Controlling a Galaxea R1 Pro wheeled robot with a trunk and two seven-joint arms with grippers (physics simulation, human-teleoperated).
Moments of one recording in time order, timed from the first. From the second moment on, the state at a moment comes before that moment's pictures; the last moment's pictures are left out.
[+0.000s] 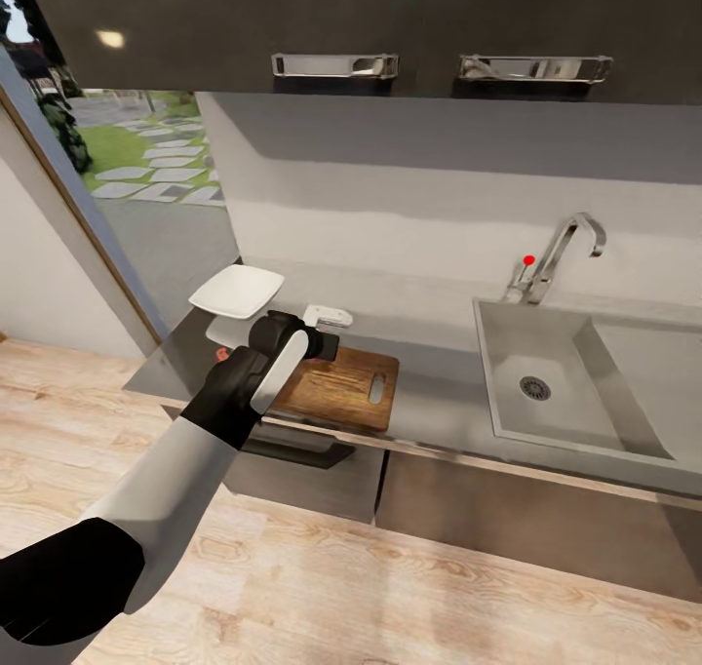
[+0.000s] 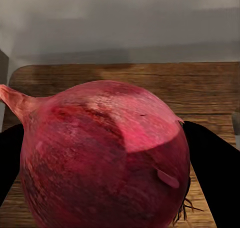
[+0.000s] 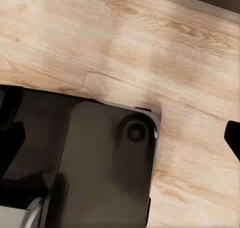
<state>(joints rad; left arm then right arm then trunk) -1.09 -0.11 -0.44 -1.07 0.45 1.01 0.33 0.25 0.06 -0.36 -0.59 0.39 -0.61 0.23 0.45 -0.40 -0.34</state>
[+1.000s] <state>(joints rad) -1.09 -0.11 -0.44 -1.06 0.45 1.01 0.33 0.25 0.06 -0.36 -0.59 0.38 -0.61 0.23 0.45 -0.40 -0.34</state>
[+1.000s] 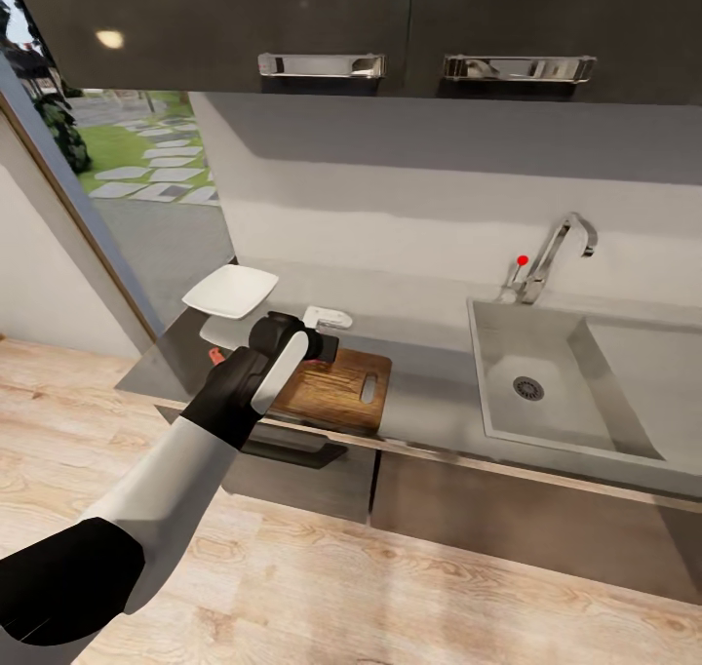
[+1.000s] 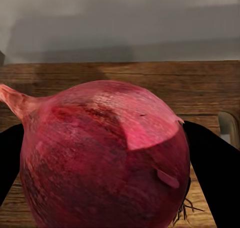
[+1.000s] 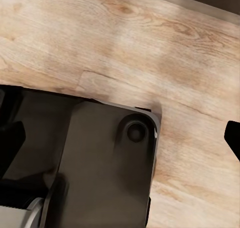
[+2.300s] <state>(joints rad) -1.09 -0.11 -0.44 -1.11 0.45 1.01 0.33 0.25 0.06 -0.36 -0.59 0.39 -0.61 0.23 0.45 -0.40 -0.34</state>
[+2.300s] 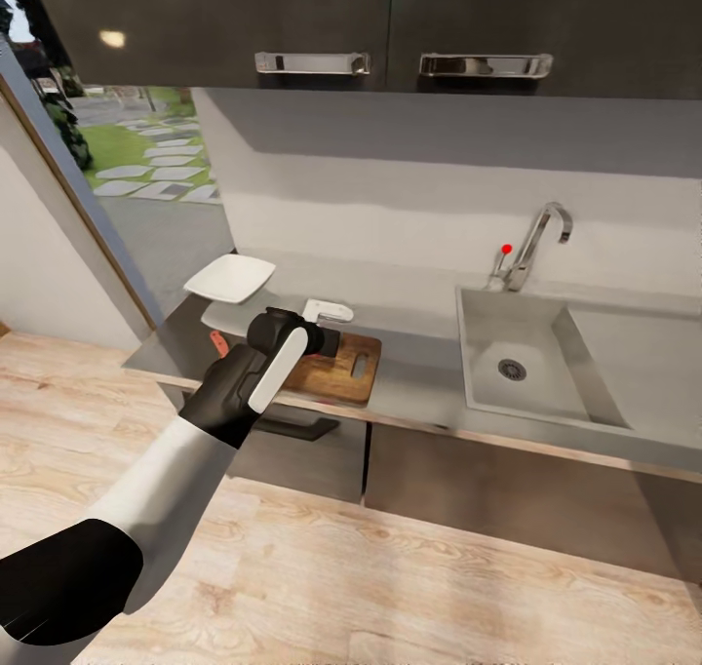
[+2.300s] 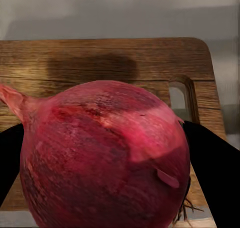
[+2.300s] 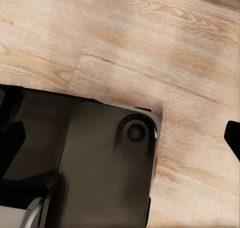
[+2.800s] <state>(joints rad) -1.09 -0.11 -0.44 -1.11 0.45 1.01 0.33 0.25 0.04 -0.36 -0.59 0.39 -0.64 0.23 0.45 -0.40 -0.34</state>
